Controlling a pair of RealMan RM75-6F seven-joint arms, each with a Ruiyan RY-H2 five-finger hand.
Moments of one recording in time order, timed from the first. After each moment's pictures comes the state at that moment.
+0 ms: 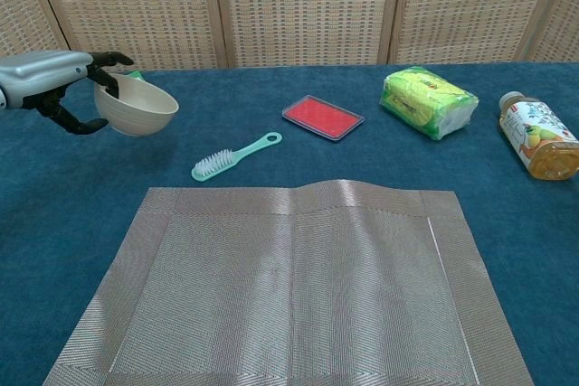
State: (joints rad) left arm -0.72 -1.51 -0.10 -1.06 1.39 0.96 -0.08; right arm 0.22 -1.20 0.14 -1.59 -1.57 1.54 0.00
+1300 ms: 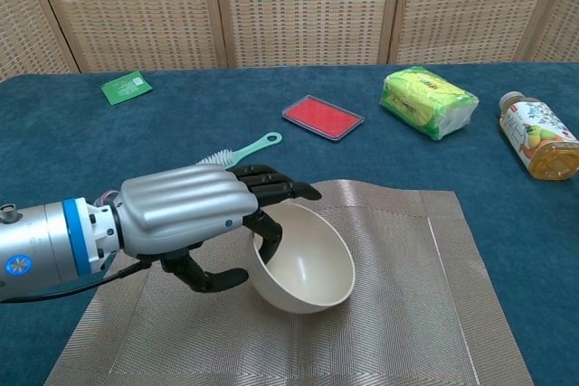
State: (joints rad) left arm -0.77 -1.62 0.07 -1.43 1.69 0.98 0.17; right arm 0.21 -1.18 0.15 -1.60 -1.57 1.55 0.03
